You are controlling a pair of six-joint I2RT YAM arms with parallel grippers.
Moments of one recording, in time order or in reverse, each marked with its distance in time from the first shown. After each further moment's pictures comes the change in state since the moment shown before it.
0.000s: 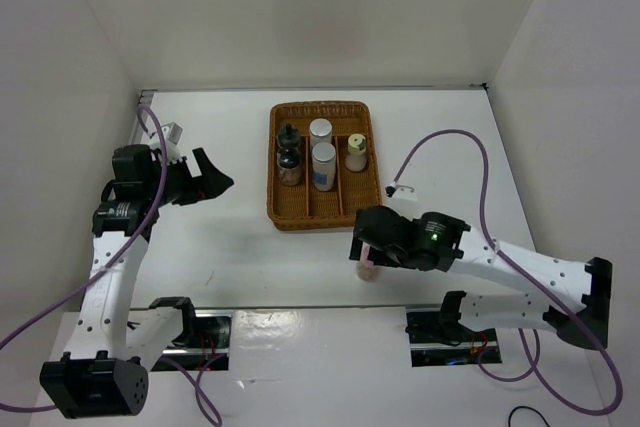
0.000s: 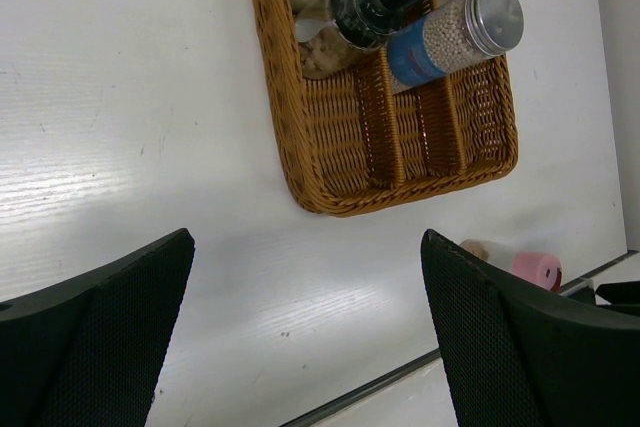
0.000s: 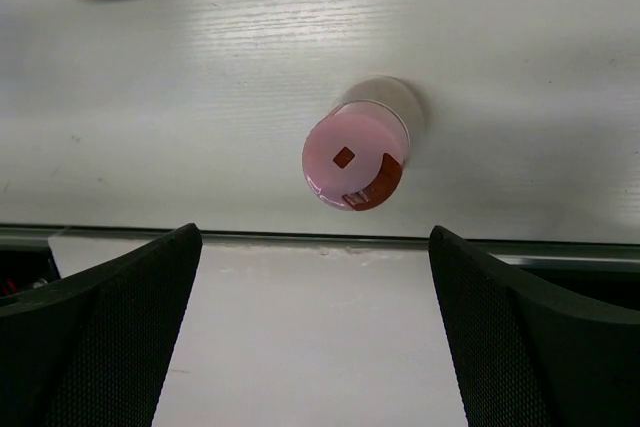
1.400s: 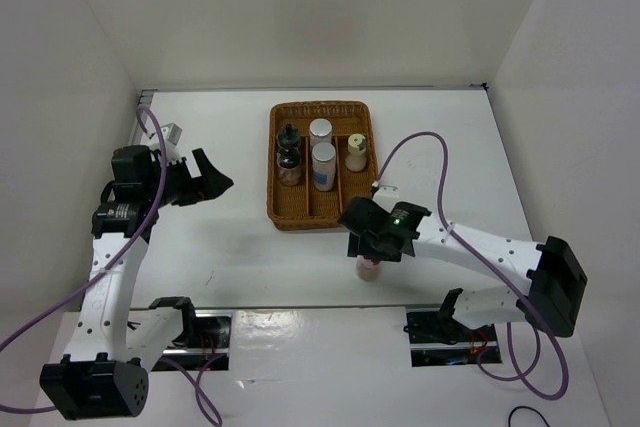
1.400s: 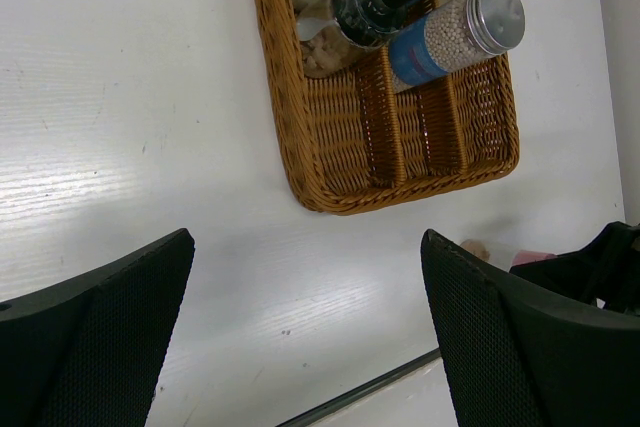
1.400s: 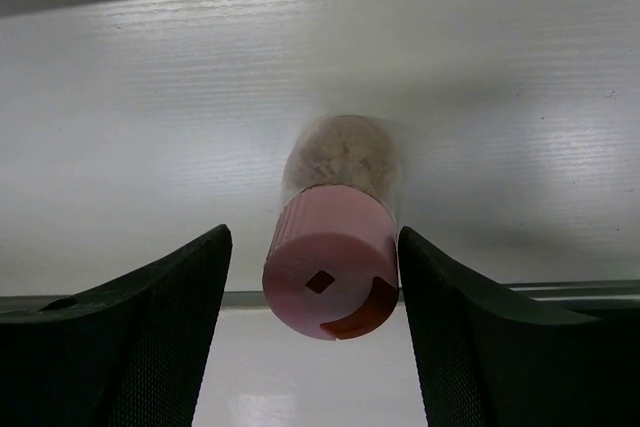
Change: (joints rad) left arm 0.000 -0.011 0.000 -0.008 -0.006 0.000; right arm -0.132 0.183 -0.079 0.149 -0.062 -0.119
